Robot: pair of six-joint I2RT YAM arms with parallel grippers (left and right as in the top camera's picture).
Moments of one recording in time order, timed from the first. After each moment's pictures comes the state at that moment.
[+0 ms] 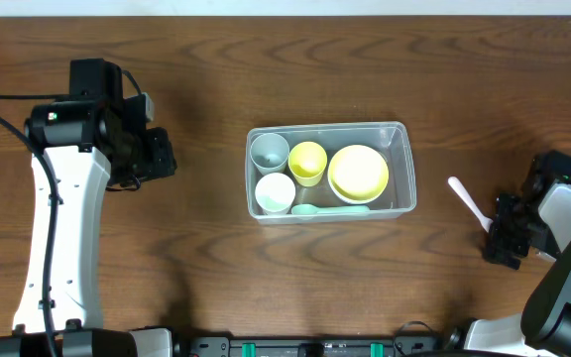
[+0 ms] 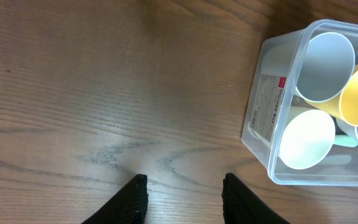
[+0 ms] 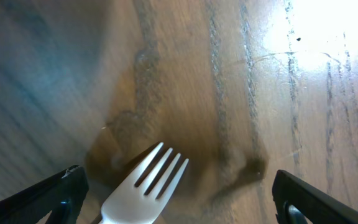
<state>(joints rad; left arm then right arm) 0.07 1.49 1.48 -1.33 0.18 -0.15 -0.45 1.65 0.85 -0.78 0.06 1.54</state>
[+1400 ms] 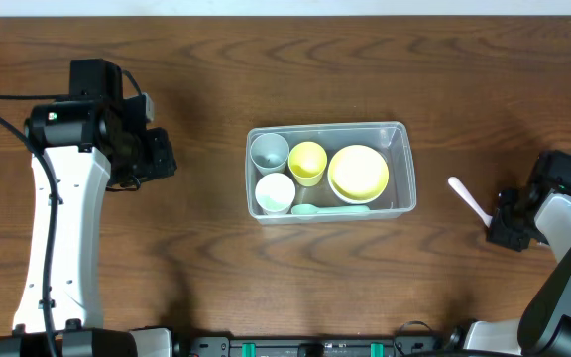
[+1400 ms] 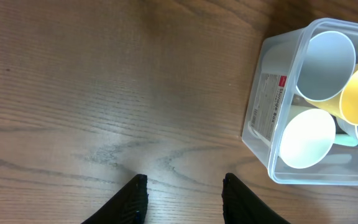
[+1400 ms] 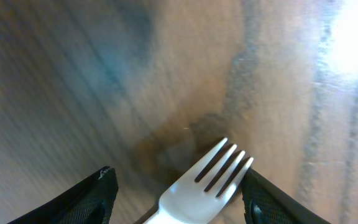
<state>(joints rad) 0.07 1.49 1.48 -1.34 0.18 -0.15 -0.45 1.60 0.78 -0.55 0.04 1.51</state>
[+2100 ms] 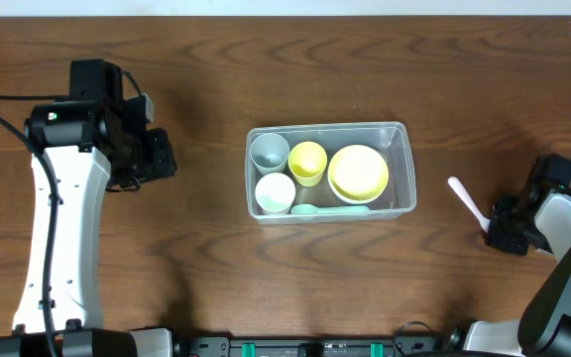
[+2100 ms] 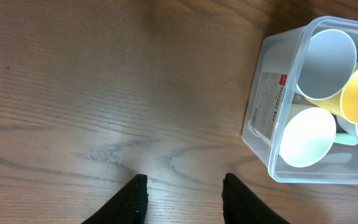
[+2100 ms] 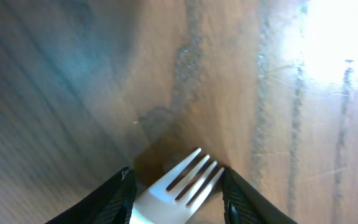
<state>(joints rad) 0.07 1.49 1.48 -1.34 0.18 -0.15 -0.45 1.60 0.78 -0.65 0.04 1.48</state>
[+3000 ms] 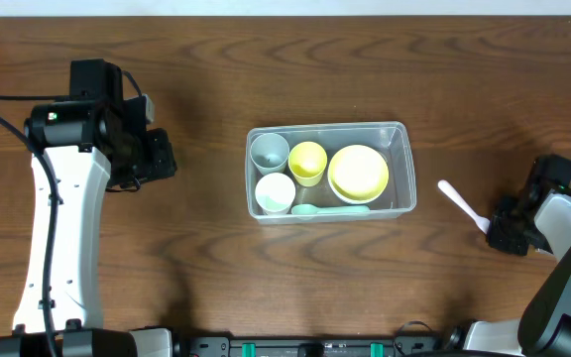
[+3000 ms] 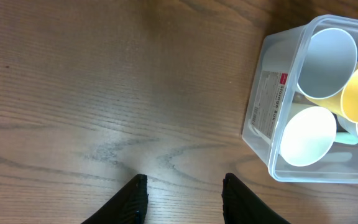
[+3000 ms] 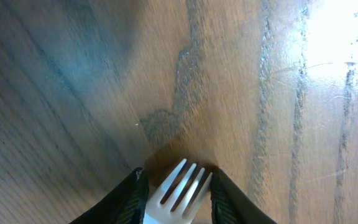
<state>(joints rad) 0.07 1.49 1.48 -1.35 0.18 -0.15 -0.45 1.60 0.78 -0.64 0.04 1.48</state>
